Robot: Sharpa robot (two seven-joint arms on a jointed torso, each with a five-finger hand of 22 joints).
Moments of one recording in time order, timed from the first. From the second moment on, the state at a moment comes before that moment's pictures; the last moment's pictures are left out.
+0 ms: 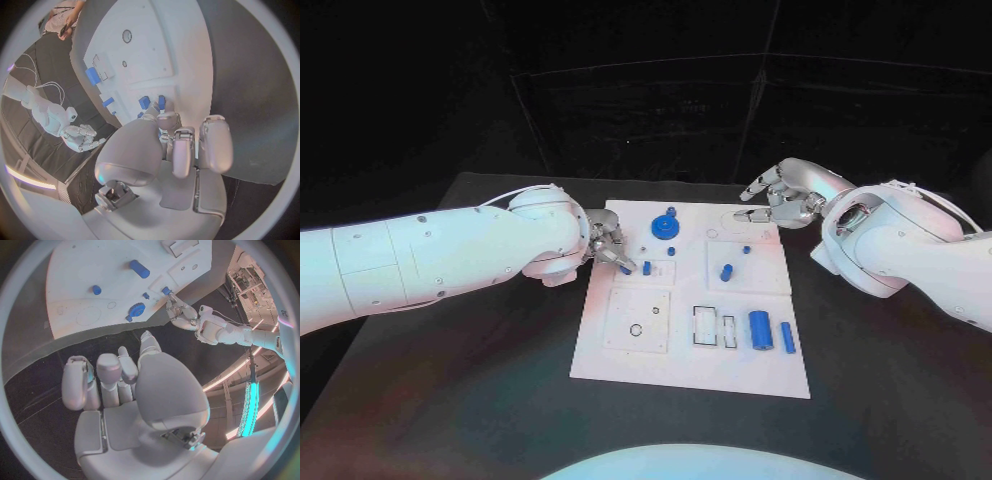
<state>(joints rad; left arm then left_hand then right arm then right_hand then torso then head) 1.35 -0.77 -0.17 1.53 -1.06 0.02 -0.60 1.41 0.15 -0.01 0.12 0.04 0.93 0.05 0.56 0.51 1.28 -0.04 1.09 0.91 1.47 -0.09 1.57 1.31 0.06 1.47 0.02 1.35 1.28 1.30 -0.87 -0.03 1.64 -1.33 -0.36 -0.32 1.41 -0.01 -0.17 0.27 0.30 0.90 0.15 0.15 0.08 1.31 0.07 1.21 1.20 1.44 -0.01 1.17 0.72 0.05 1.37 0.10 1.42 1.31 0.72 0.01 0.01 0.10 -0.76</state>
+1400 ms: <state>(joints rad) 1.36 -0.73 -0.17 1.48 -1.06 0.08 -0.62 1.24 0.08 -0.01 0.14 0.04 0.98 0.02 0.60 0.53 1.30 -0.04 1.09 0.92 1.47 -0.09 1.57 1.31 0.06 1.47 0.02 1.36 1.29 1.30 -0.87 -0.03 1.64 -1.33 -0.36 -0.32 1.41 -0.01 -0.18 0.27 0.30 0.90 0.15 0.15 0.08 1.31 0.07 1.21 1.20 1.44 -0.01 1.17 0.72 0.05 1.37 0.10 1.42 1.30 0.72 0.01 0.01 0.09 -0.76</state>
